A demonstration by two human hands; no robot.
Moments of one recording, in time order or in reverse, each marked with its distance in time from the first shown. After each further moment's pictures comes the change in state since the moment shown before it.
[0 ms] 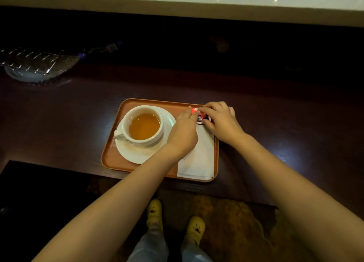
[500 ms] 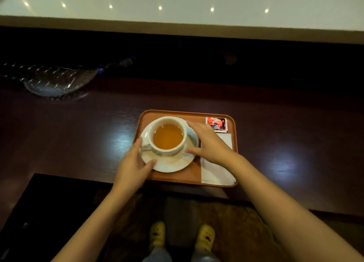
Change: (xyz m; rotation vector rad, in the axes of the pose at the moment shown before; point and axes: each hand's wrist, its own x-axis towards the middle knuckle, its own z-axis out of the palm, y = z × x) left_hand -0.105 -0.124 -0.093 -0.261 0.165 -0.273; right_hand -0.008 -0.101 0.014 0.363 -0.224 0.088
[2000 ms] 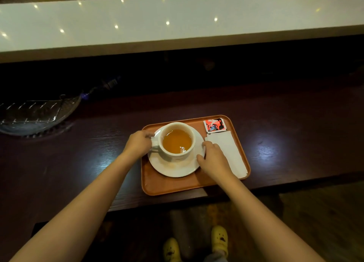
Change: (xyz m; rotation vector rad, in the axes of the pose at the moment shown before) left_hand 0.136 -0.009 -0.013 0.152 -0.287 0.062; right_hand -0.012 -0.038 0.061 0.046 0.362 0.604
